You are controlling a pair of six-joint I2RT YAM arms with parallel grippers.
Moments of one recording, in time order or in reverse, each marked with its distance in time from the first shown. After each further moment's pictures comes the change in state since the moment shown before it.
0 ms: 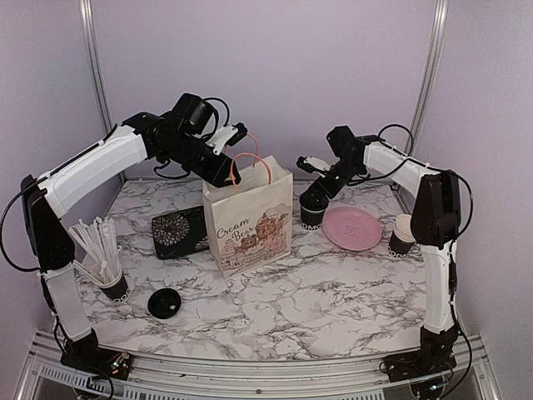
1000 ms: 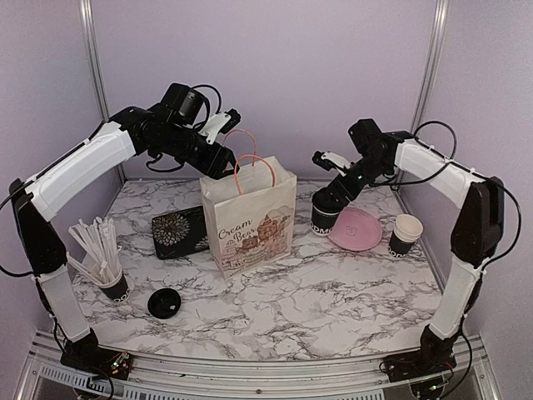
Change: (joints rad) left arm 0.003 -0.058 -0.001 0.027 -0.042 -0.004; right arm 0.010 -0.335 -0.295 0.003 -0.022 0.007
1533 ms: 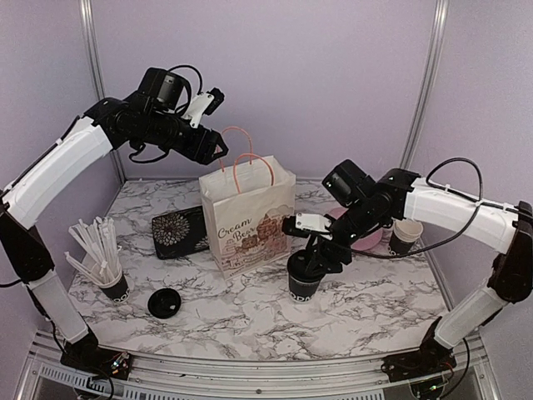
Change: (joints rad) left arm 0.000 -0.099 0.010 0.002 -0.106 -0.019; right arm 0.377 -0.381 -0.478 0.023 -0.047 -0.080
